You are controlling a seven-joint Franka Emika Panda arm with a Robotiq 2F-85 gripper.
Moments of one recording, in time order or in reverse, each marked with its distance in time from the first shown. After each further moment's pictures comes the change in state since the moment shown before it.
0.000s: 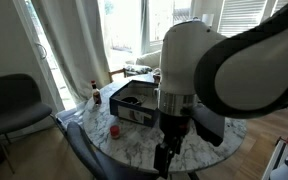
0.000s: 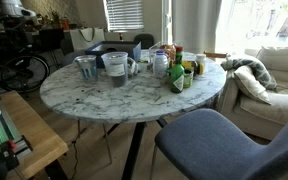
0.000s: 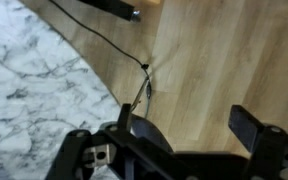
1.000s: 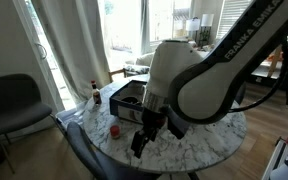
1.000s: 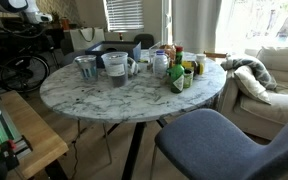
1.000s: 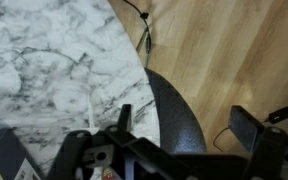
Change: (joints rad) arm 0.044 0.227 -0.149 0.060 -0.120 0.356 -0.035
